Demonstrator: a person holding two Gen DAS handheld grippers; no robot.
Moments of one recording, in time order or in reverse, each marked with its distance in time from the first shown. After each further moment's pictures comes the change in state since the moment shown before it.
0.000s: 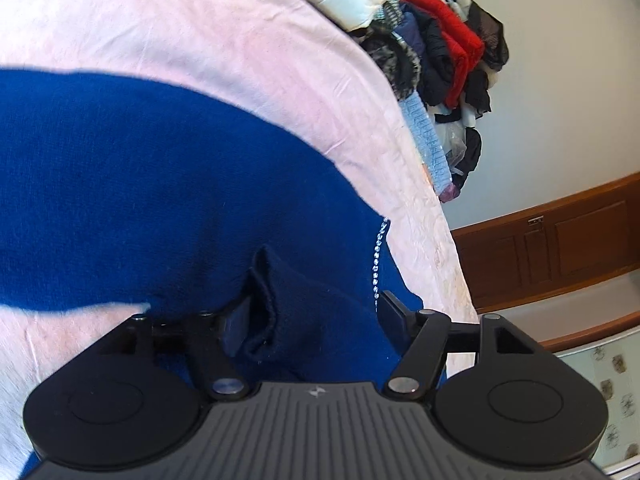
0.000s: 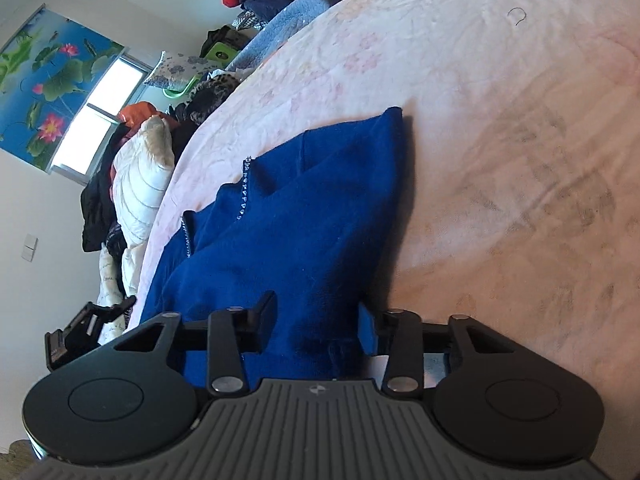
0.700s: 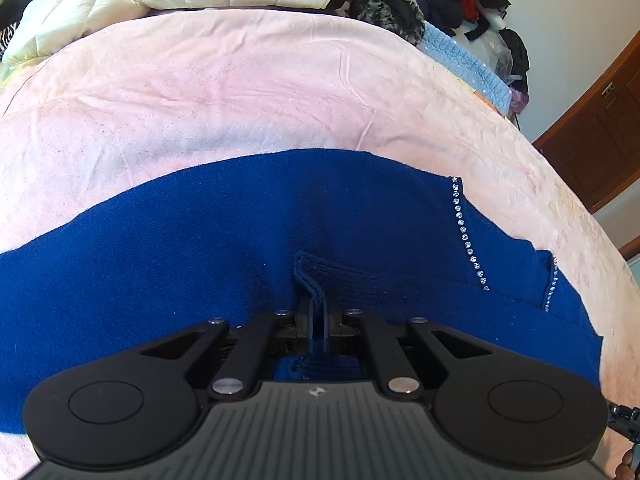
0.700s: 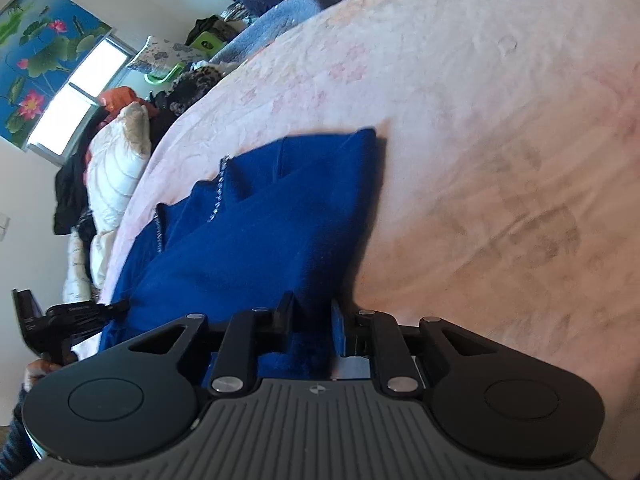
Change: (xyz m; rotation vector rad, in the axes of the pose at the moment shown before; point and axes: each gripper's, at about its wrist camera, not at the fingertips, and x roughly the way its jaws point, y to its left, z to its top) left arm 0.015 -0.039 0.010 0.398 0.068 0.357; right arm -0.019 0.011 0.003 -0.093 -0.032 -0.143
